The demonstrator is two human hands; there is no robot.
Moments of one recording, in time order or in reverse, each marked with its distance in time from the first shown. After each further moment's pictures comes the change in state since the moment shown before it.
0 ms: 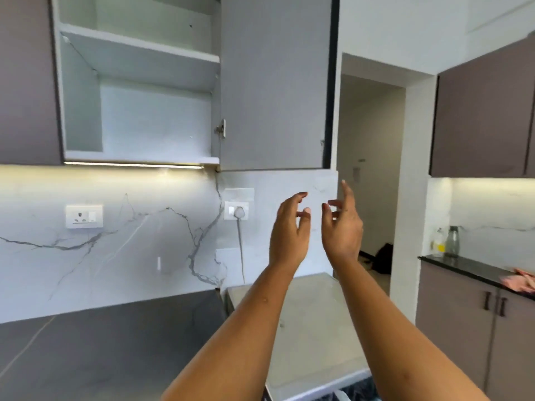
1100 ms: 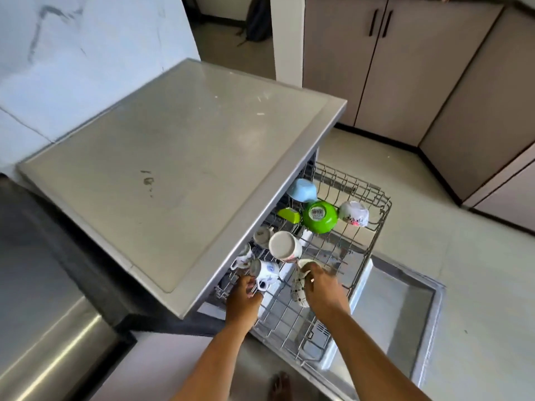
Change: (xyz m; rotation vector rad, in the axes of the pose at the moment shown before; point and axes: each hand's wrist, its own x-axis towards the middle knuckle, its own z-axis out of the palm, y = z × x) left_hand -0.383 -0.342 0.142 0.199 -1.099 -1.092; right_hand -0.382 0.355 -0.044 -0.706 -0.760 1.081
